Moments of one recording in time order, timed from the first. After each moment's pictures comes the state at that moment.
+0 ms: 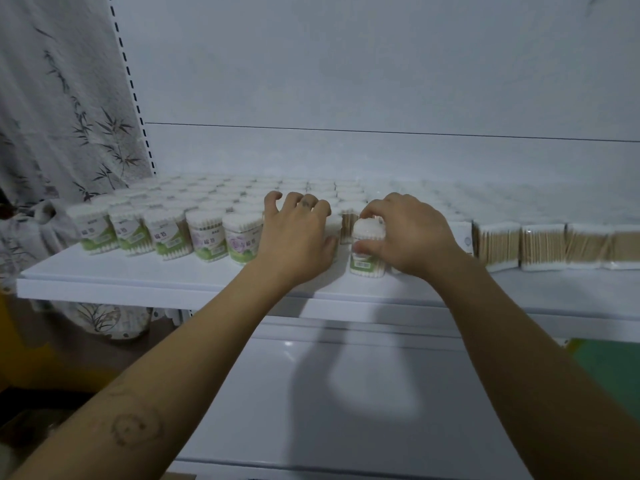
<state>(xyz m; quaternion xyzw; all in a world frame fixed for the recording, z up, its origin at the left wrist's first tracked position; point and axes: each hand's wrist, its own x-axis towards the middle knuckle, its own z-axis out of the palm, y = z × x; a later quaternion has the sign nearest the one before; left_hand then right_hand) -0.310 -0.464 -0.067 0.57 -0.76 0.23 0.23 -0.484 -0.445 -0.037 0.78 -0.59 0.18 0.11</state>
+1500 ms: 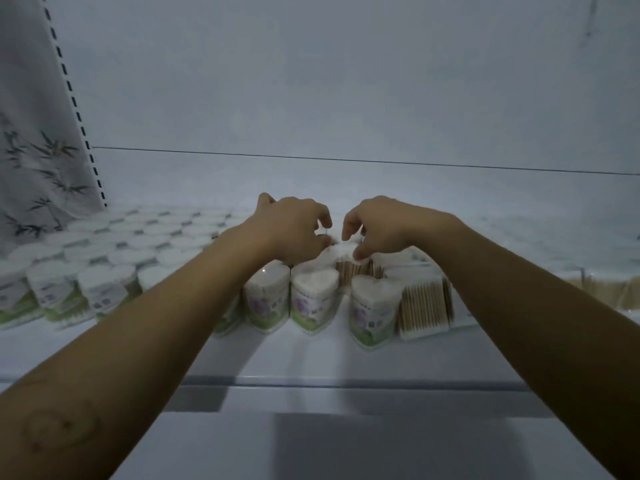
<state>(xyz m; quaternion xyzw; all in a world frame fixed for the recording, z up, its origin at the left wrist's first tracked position) -0.302 -0.541 0.013 0.53 -0.84 0.07 0.11 -0.475 -0.561 0.019 0.82 -0.57 0.02 0.01</state>
